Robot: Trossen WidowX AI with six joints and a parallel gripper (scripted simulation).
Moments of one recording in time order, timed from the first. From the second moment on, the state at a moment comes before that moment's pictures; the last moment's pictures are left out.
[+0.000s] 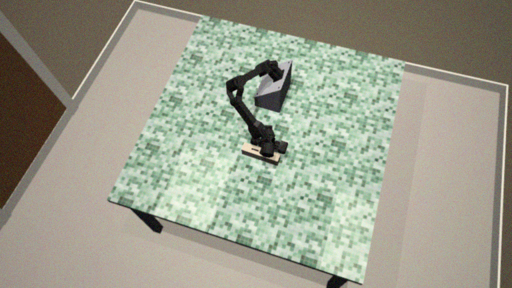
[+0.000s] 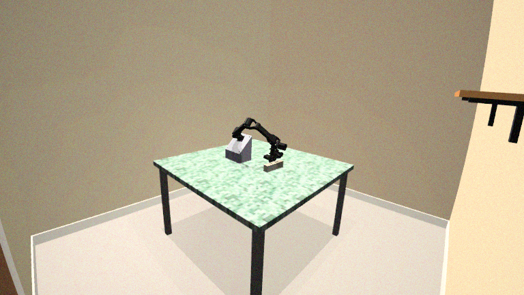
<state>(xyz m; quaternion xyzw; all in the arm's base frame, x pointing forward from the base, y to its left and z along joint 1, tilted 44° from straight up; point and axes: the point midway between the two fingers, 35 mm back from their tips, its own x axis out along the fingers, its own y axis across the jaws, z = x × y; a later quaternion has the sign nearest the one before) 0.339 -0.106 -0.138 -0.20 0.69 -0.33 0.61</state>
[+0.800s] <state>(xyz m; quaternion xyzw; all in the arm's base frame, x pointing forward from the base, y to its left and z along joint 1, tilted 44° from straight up) 0.338 -0.106 -0.139 -0.20 0.70 -0.33 0.61</state>
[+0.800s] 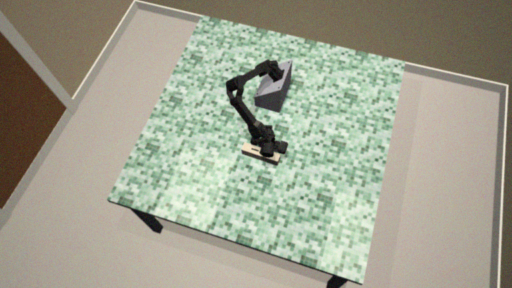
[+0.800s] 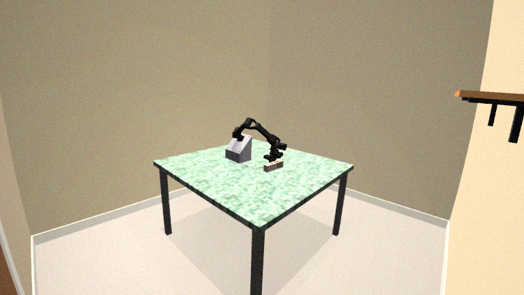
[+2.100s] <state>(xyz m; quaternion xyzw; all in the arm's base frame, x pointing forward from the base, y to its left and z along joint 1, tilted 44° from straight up) 0.335 -0.105 -0.139 -0.20 0.69 -0.33 0.61</state>
